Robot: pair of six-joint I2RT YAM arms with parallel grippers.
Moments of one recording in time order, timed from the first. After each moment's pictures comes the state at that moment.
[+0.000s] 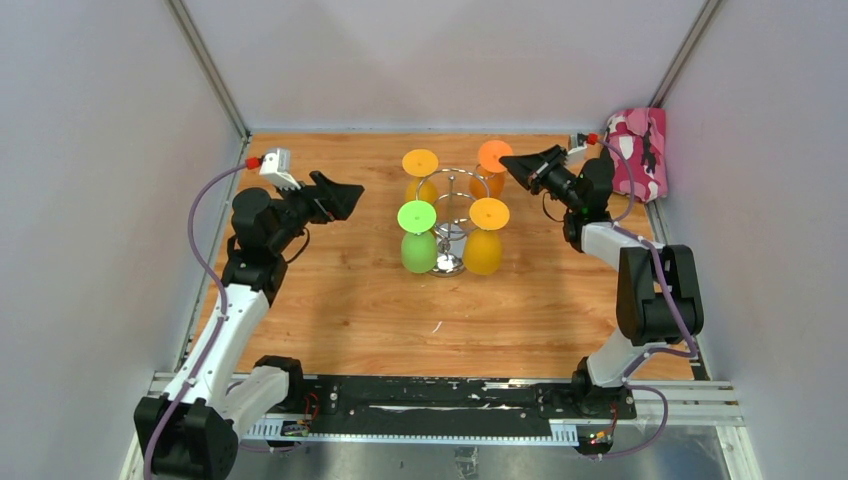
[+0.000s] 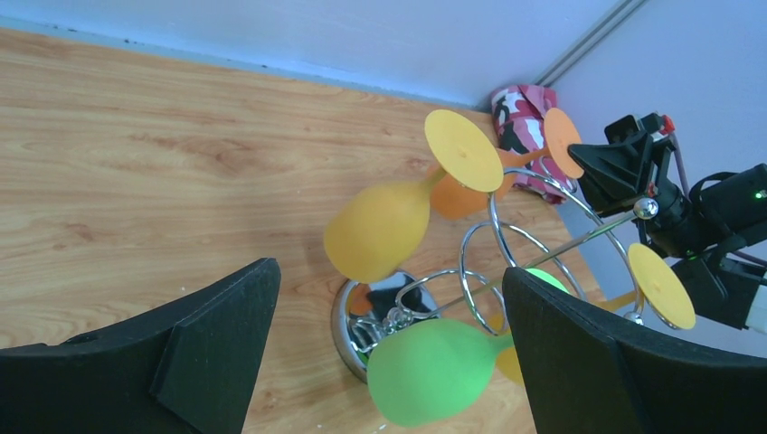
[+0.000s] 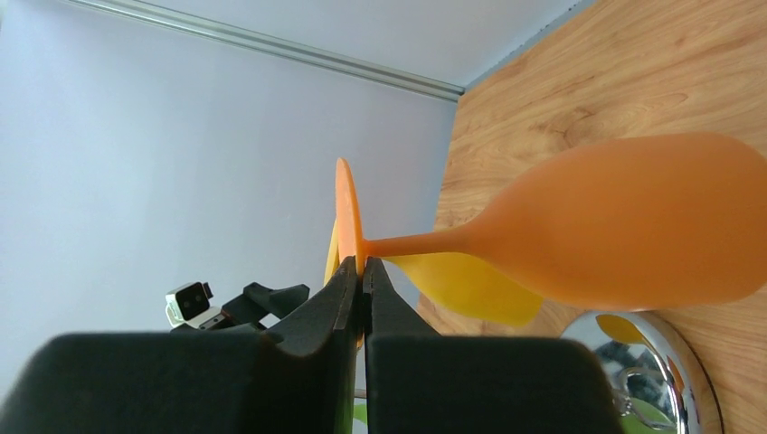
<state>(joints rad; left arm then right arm) -0.11 0.94 0.74 0.15 0.37 -0.53 0.07 1.63 0.88 0.85 -0.67 1.32</state>
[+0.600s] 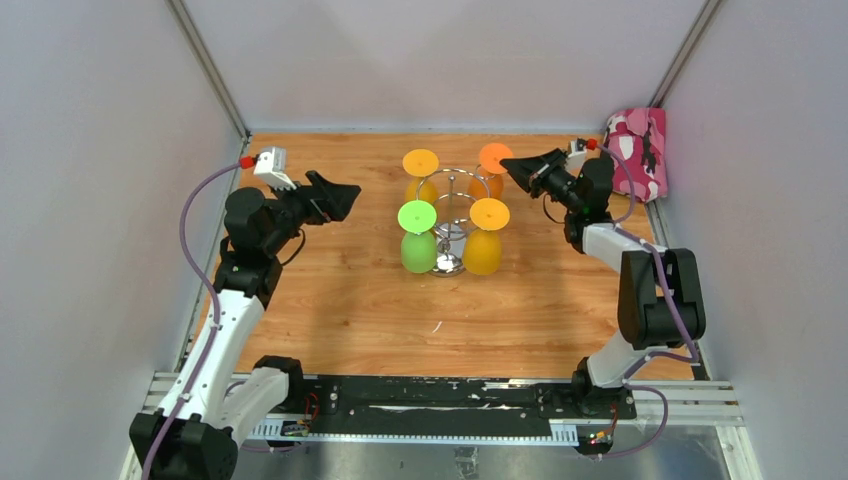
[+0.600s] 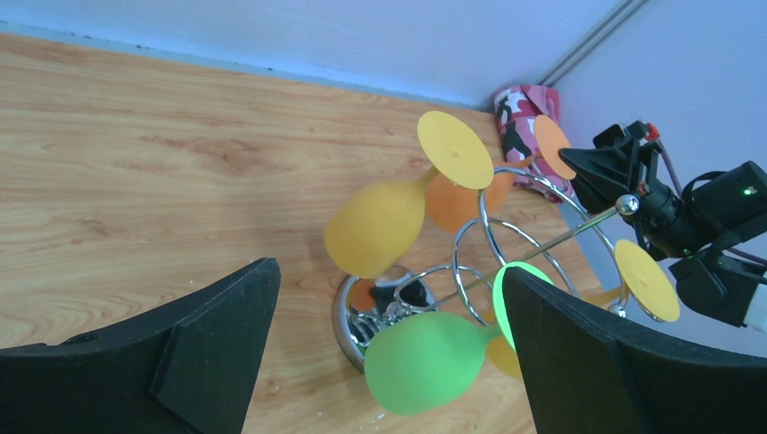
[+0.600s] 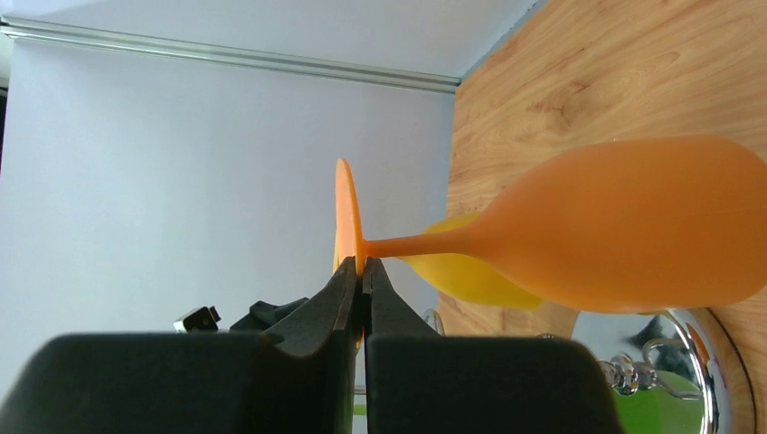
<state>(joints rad) -0.11 0.89 0.79 0.05 0.36 -0.51 0.07 1.62 0.87 0.79 -0.66 1.39</state>
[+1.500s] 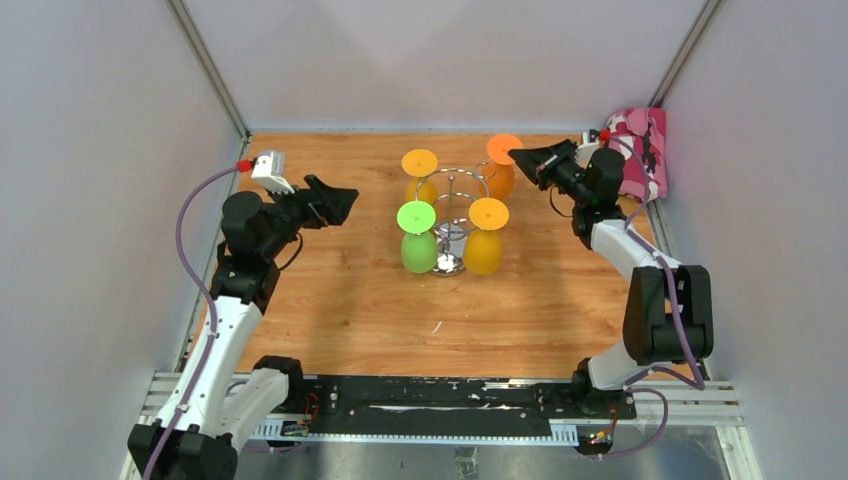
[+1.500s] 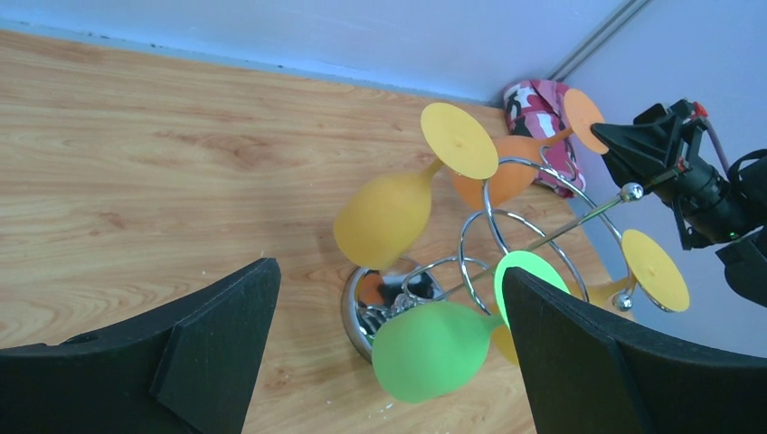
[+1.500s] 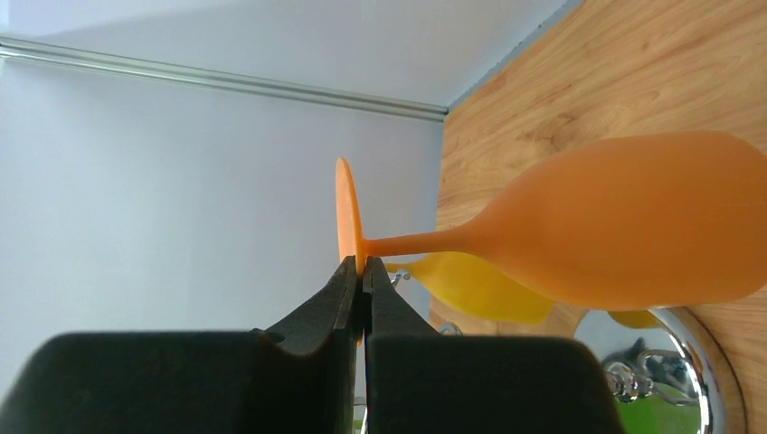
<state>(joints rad) -0.11 0.85 0.79 -0.01 0.35 -0.48 0.06 1.52 0.93 0.61 -0.60 1.34</state>
